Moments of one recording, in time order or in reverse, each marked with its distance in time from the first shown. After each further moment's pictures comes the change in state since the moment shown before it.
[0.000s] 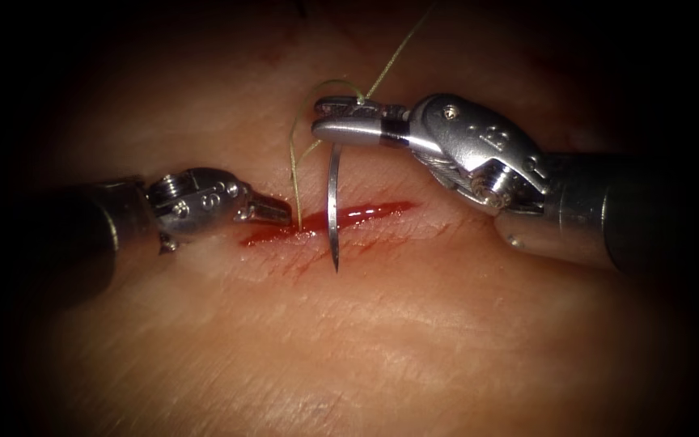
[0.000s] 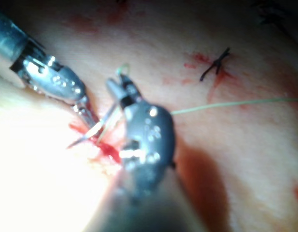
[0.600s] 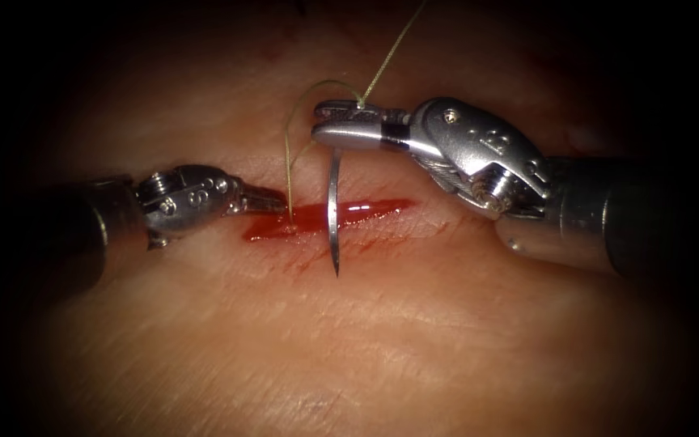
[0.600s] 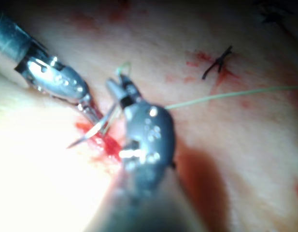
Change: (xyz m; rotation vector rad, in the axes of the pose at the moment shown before) right arm 0.000 0.000 0.000 -0.001 0.001 -0.001; left arm -0.002 -0.002 0.001 0.134 0.019 -0.038
